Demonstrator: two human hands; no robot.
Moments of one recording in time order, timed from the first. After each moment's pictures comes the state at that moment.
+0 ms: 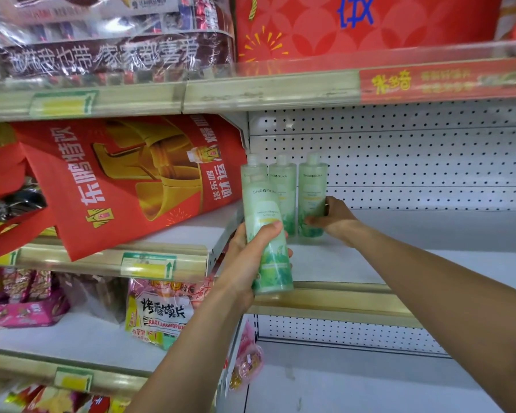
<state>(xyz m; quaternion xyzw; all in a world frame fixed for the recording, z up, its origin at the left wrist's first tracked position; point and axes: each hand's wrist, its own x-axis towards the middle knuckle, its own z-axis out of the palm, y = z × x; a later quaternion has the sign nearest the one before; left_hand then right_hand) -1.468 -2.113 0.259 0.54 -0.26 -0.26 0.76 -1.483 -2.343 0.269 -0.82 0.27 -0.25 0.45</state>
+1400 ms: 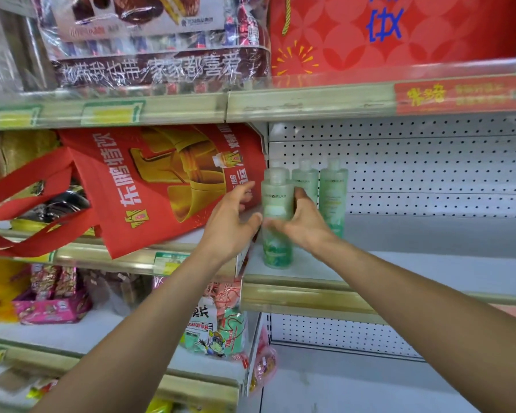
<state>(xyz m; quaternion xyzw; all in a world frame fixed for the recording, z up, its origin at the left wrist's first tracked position) -1.390 -2.071 0.297 0.77 -0.41 0.11 0.47 -1.468 -2.211 0.296 -0.83 0.15 -0.30 0.45</state>
